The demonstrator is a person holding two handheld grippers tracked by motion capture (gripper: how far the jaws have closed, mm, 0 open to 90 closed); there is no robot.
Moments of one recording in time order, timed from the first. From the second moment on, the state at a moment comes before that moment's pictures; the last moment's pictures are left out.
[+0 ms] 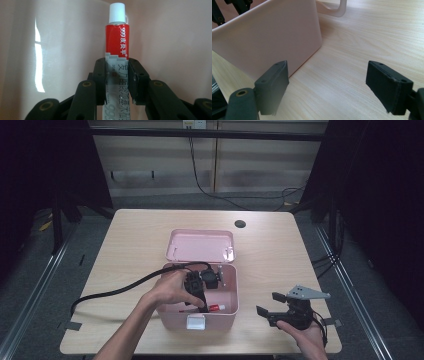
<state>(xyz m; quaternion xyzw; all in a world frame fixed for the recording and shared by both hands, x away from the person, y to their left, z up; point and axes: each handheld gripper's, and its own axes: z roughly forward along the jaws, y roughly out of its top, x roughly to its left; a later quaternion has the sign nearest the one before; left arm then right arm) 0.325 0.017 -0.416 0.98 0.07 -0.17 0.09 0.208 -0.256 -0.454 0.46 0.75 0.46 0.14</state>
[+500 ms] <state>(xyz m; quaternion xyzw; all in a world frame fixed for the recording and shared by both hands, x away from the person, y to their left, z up) 0.325 0.010 -0.431 0.98 0.06 -0.18 0.08 0.209 -0.256 -0.455 0.46 0.75 0.45 0.14</state>
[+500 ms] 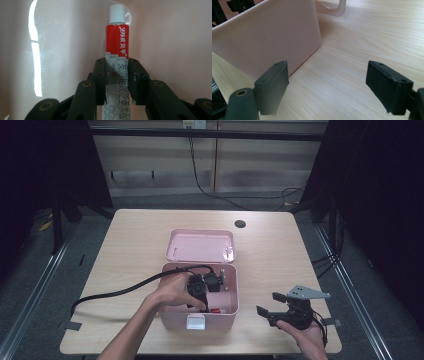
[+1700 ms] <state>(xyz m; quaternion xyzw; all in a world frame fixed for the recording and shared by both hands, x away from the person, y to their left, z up) 0.327 0.019 -0.411 0.97 0.10 -0.16 0.12 0.208 -0.256 -0.454 0.46 0.75 0.46 0.14</state>
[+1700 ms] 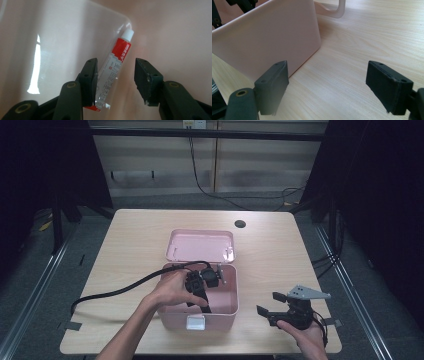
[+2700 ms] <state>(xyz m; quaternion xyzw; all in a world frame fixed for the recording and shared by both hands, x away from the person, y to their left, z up) 0.320 0.058 -0.359 0.97 0.12 -0.12 0.19 0.208 -0.255 -0.454 0.46 0.75 0.46 0.14</state>
